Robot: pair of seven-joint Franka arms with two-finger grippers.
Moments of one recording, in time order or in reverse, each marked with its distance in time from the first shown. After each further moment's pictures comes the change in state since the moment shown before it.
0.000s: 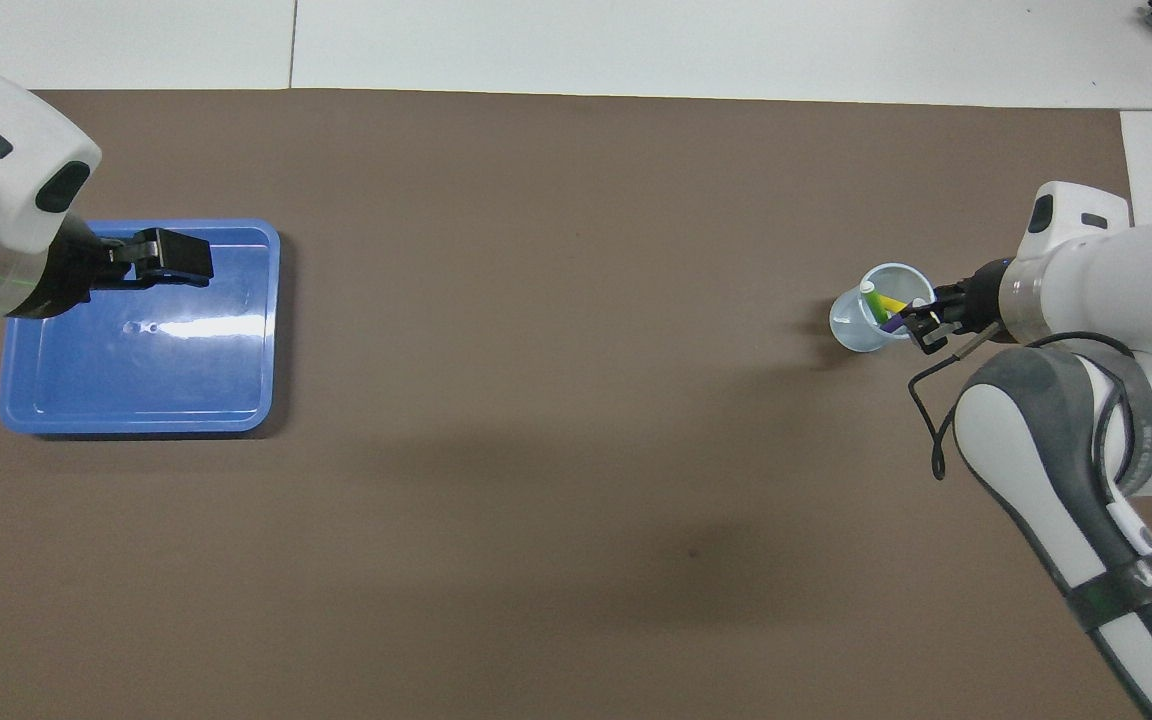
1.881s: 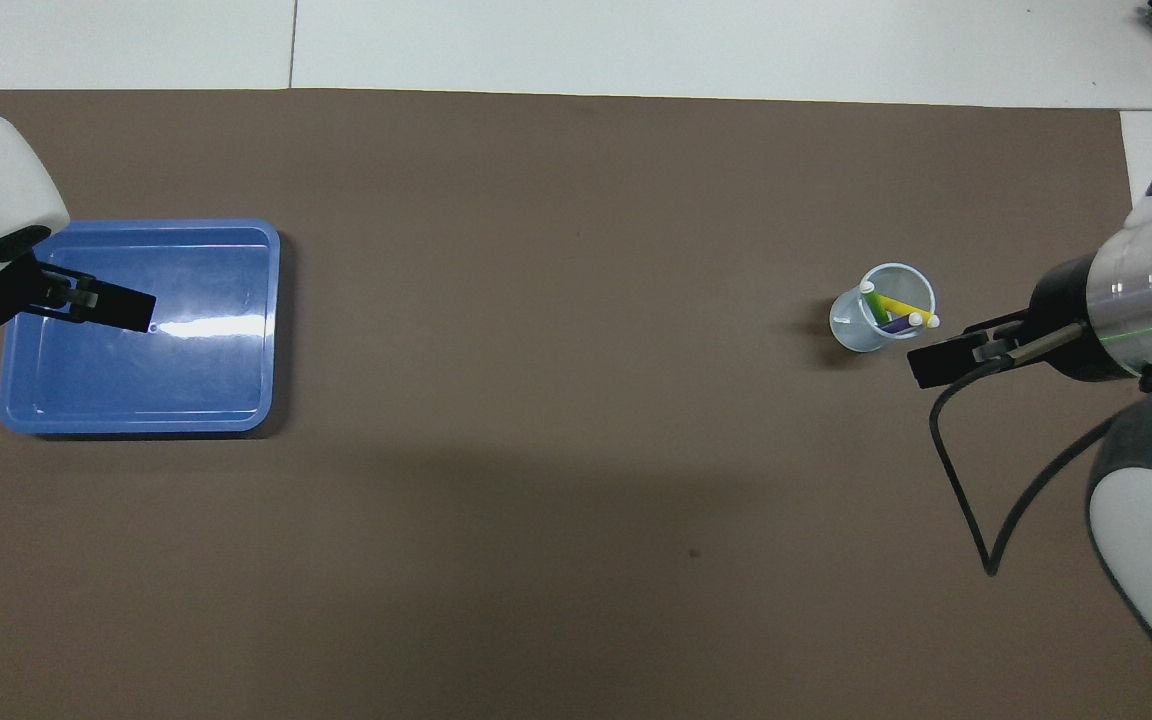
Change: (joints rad) left arm 0.037 -0.011 0.004 0.017 0.060 -0.084 0.390; right arm 0.090 -0.114 0.037 0.384 0.001 -0.649 0.419
